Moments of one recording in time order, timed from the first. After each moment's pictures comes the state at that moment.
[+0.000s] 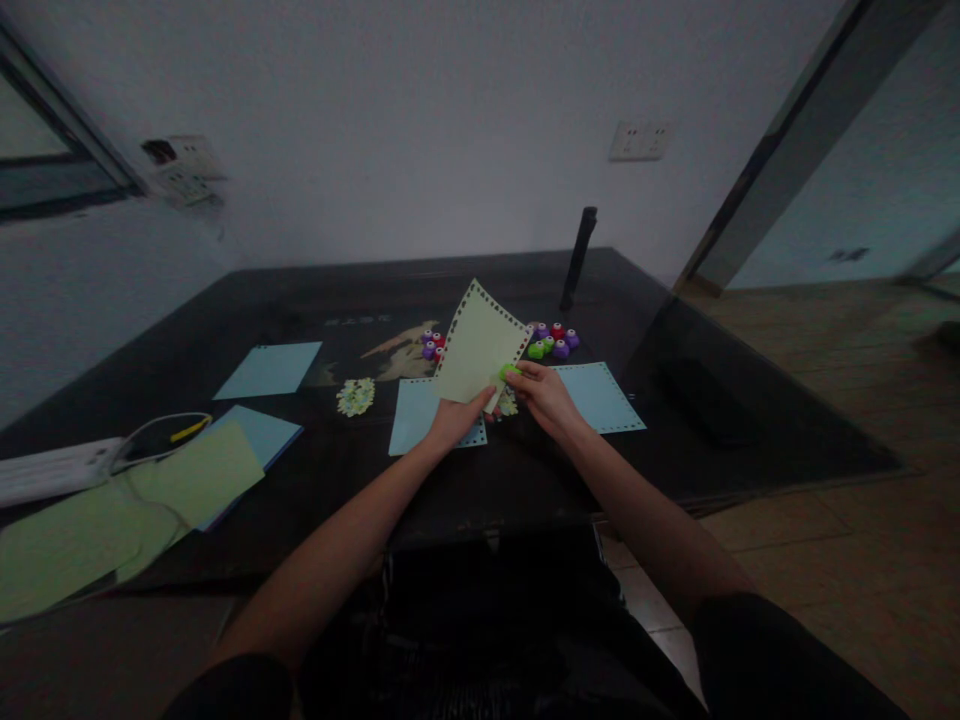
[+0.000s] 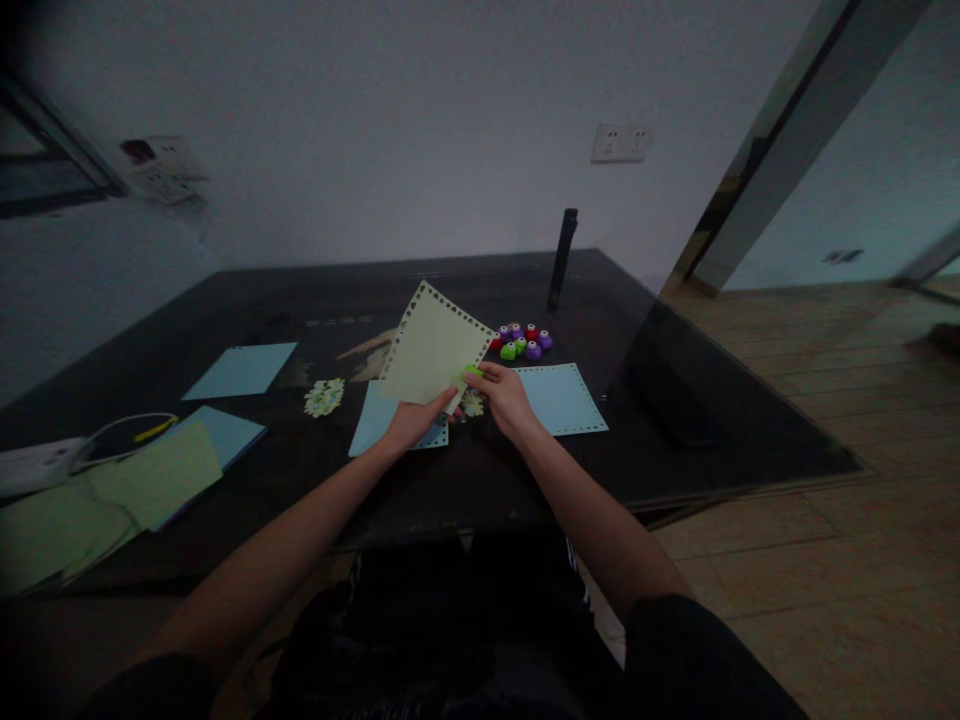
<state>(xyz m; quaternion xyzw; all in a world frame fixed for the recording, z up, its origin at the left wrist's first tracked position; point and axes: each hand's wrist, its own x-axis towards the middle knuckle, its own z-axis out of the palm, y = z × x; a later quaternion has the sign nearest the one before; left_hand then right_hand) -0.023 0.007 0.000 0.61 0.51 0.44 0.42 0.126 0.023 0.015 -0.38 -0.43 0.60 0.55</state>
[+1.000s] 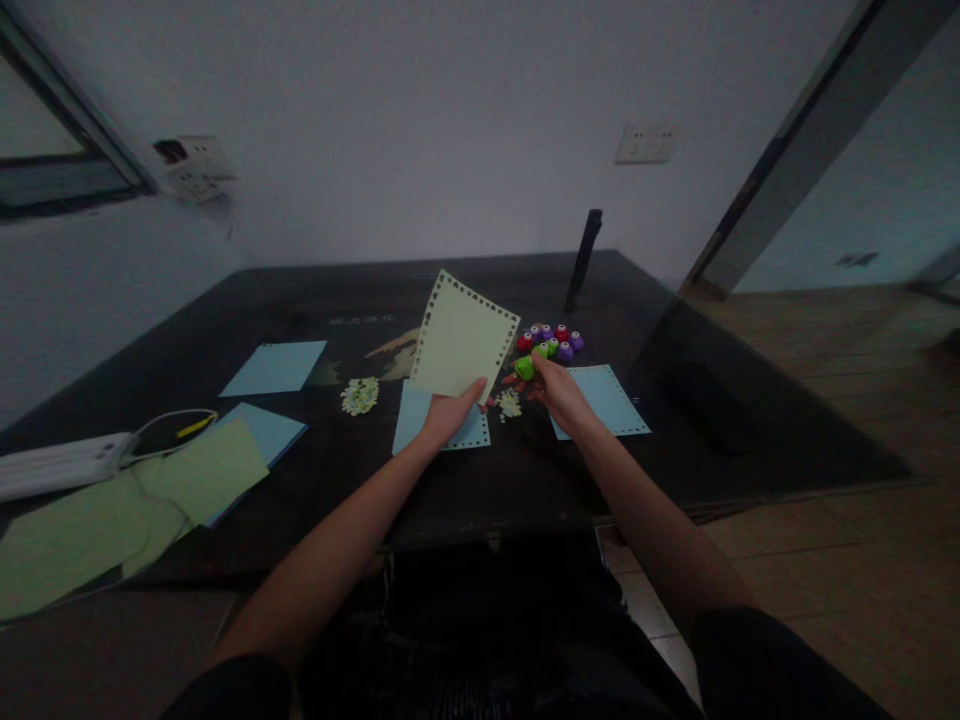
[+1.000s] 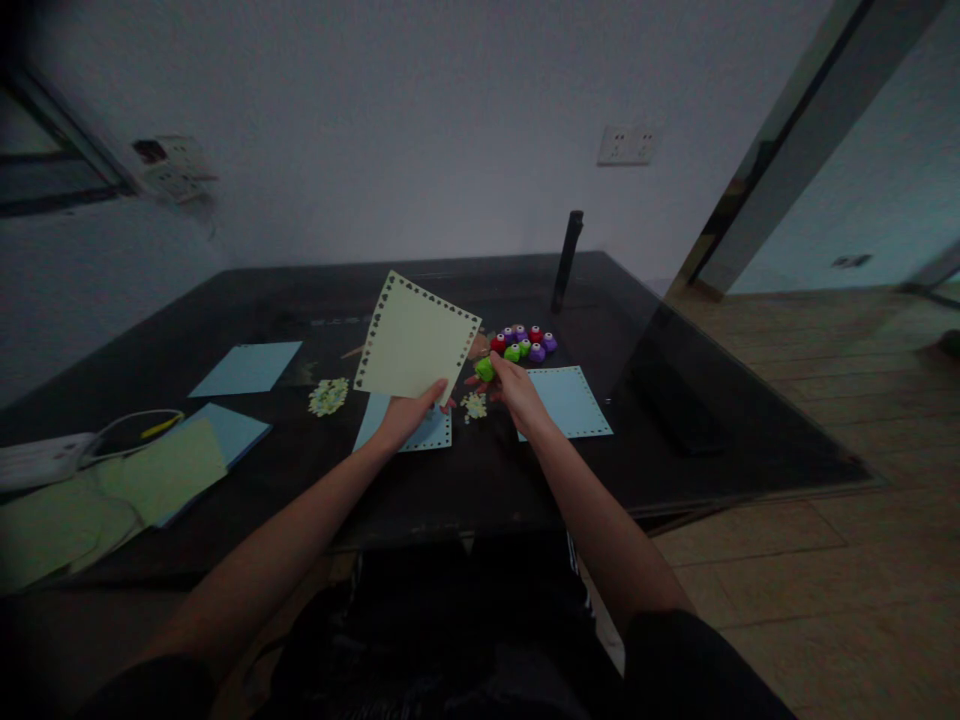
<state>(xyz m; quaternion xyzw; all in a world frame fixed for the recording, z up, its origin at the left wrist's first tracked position) -0.034 0.002 0.022 0.57 0.55 0.45 0.41 0.139 0.024 0.029 -0.43 -0.48 0.58 0.50</state>
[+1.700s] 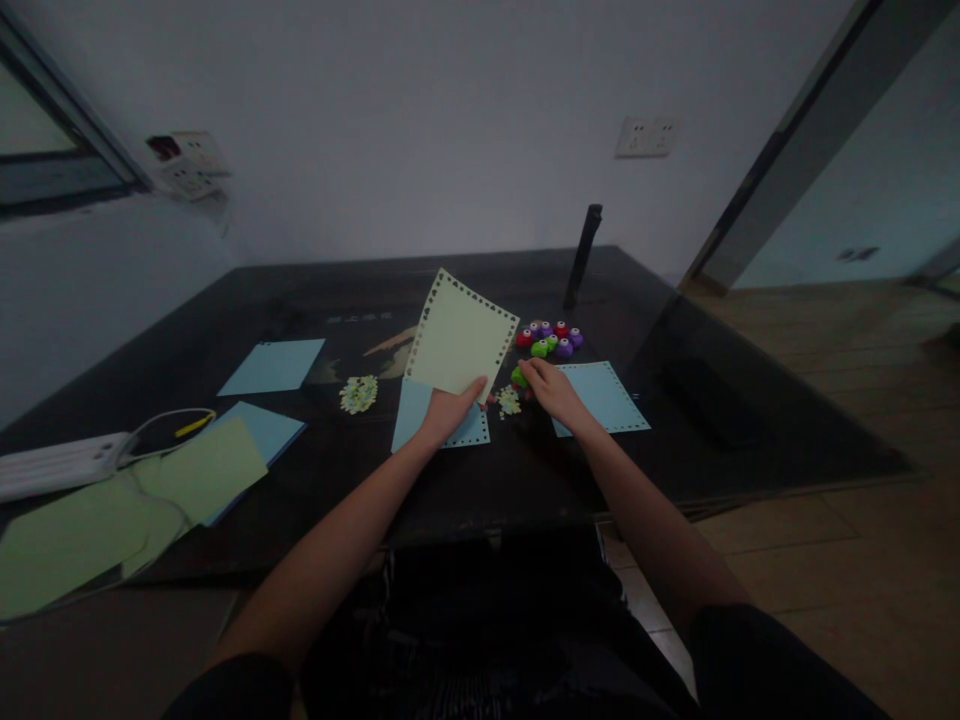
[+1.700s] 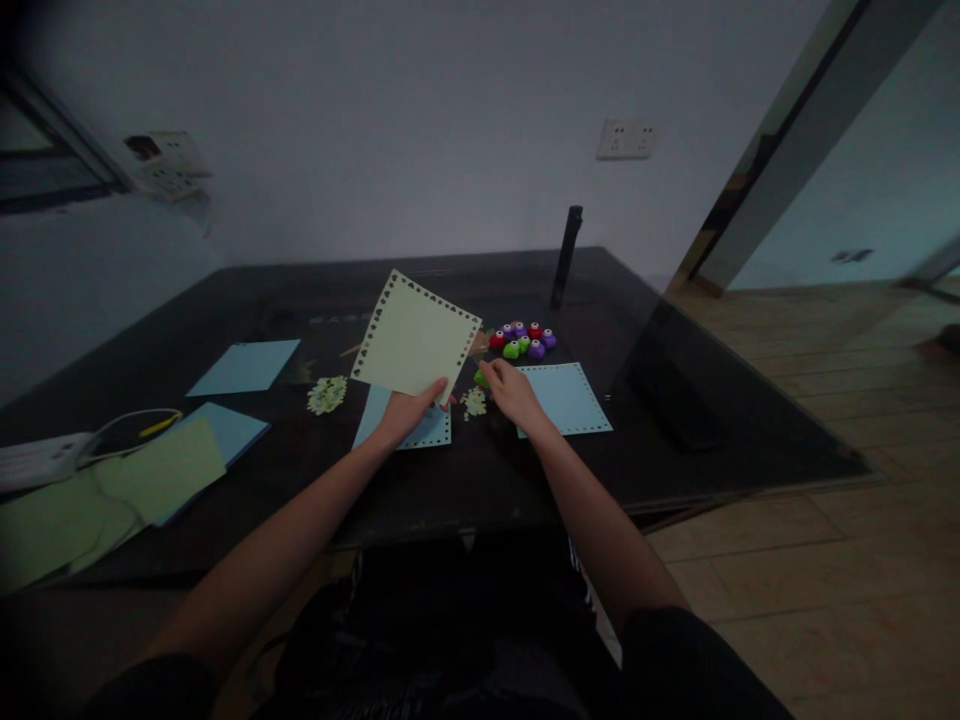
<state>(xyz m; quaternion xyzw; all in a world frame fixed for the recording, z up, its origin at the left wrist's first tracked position) -0.034 0.007 0.015 0.58 0.54 0.47 0.38 0.146 0.032 0.016 -0.53 -0.67 0.31 0.41</state>
